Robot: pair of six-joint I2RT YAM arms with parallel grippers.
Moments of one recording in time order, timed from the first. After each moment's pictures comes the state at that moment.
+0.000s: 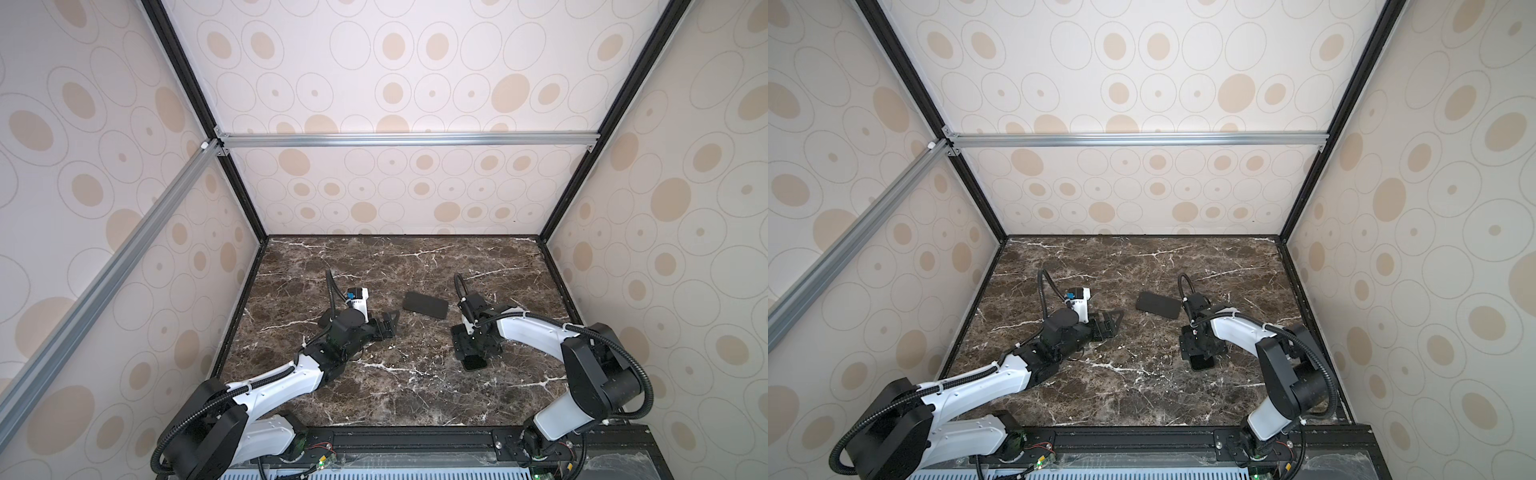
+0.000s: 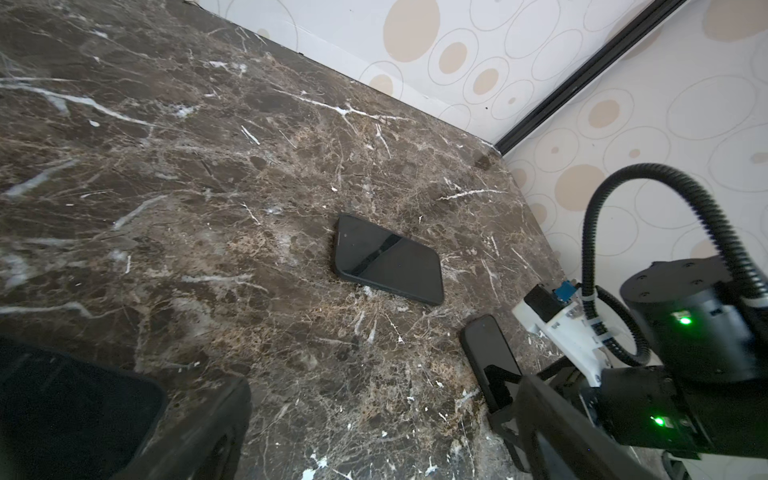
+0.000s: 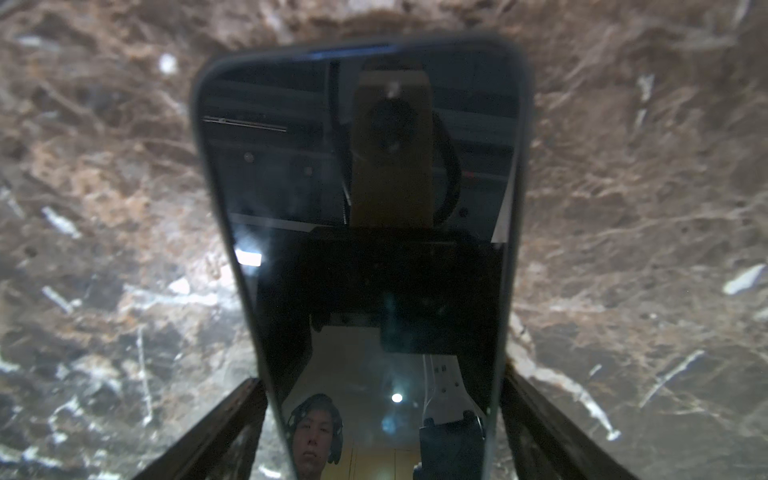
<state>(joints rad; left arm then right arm) -0.68 1.20 0.50 0.30 -0.08 -0.70 0.46 1.59 0.87 -0.73 0.03 0.33</state>
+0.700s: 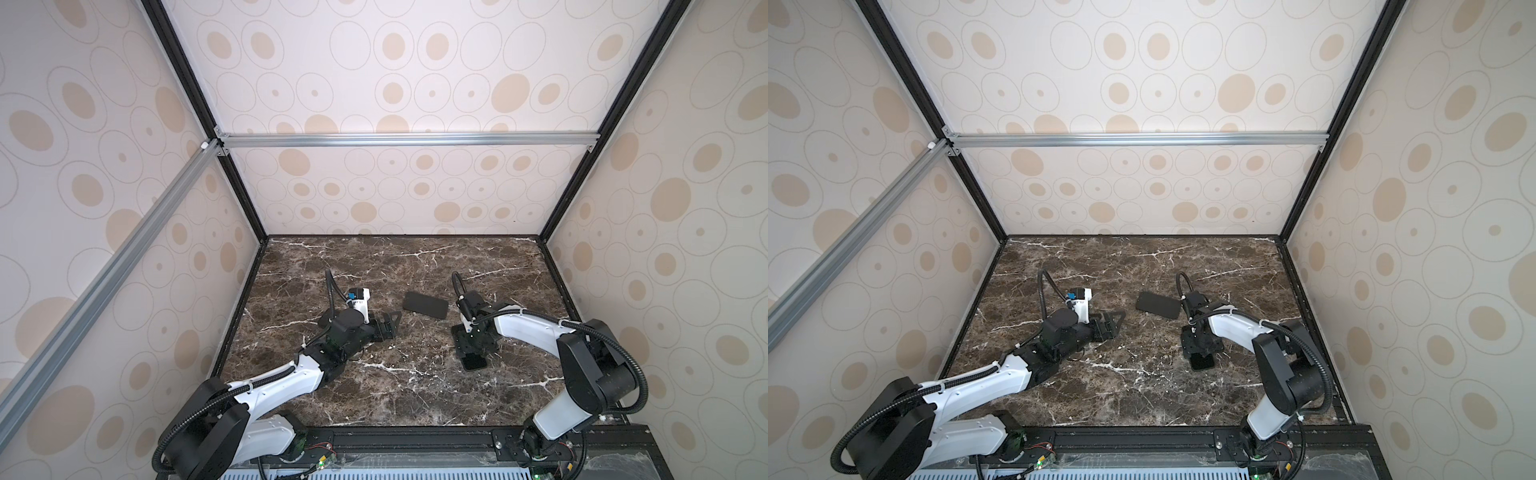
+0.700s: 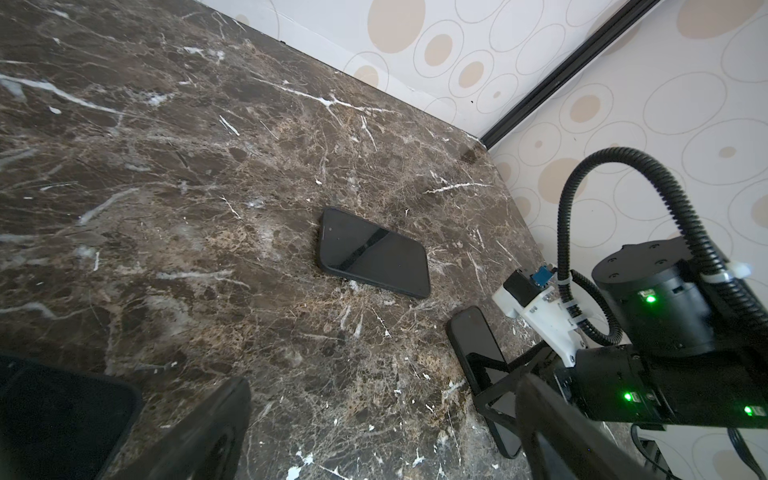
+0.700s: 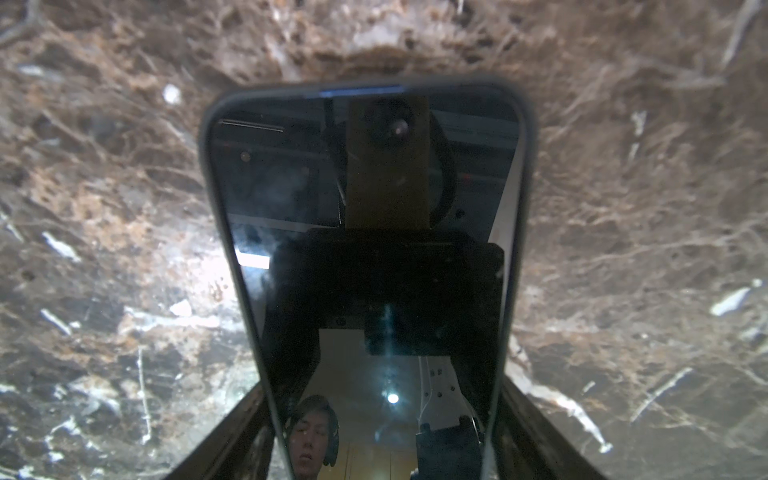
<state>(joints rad) -0.67 1.21 0.50 0.33 -0.04 -0.70 0.46 1.61 0.89 -0.73 0.03 0.33</state>
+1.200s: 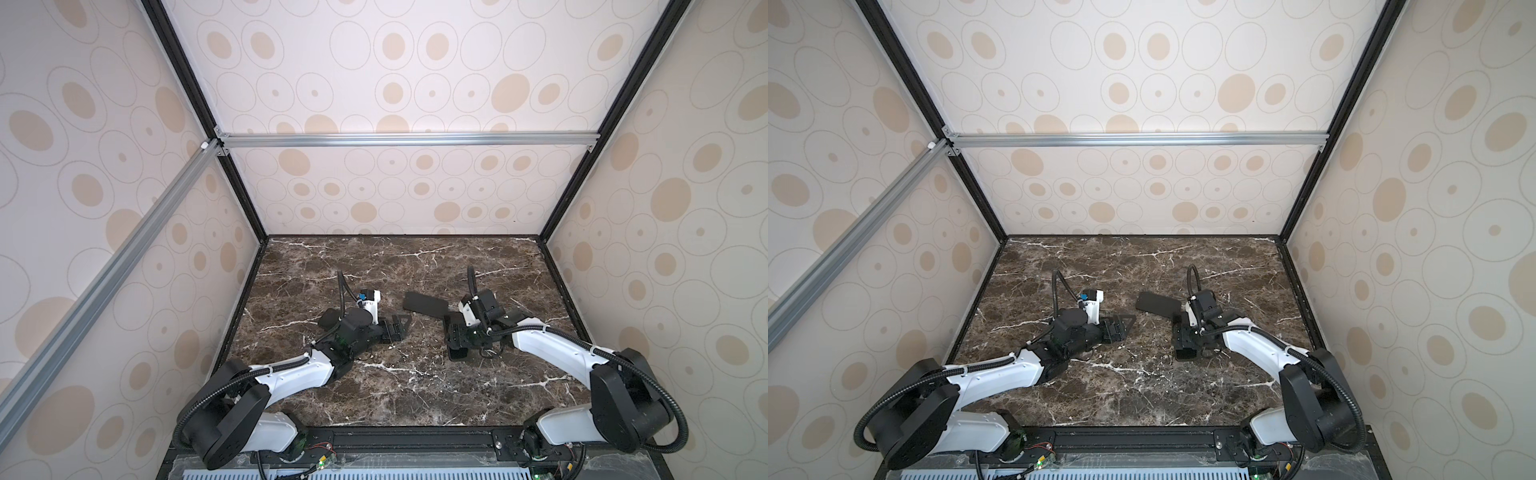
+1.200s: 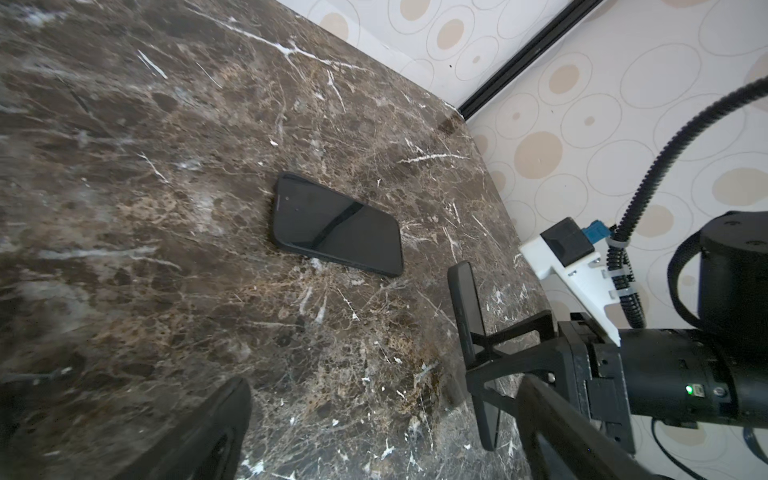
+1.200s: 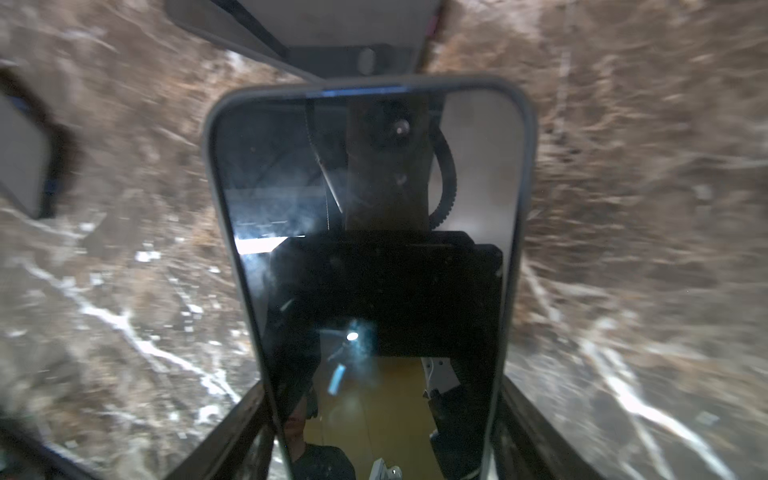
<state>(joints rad) -0.72 1.35 0.52 0.44 0.06 -0.77 0.46 1.38 0.76 -0.49 -0.22 0.46</state>
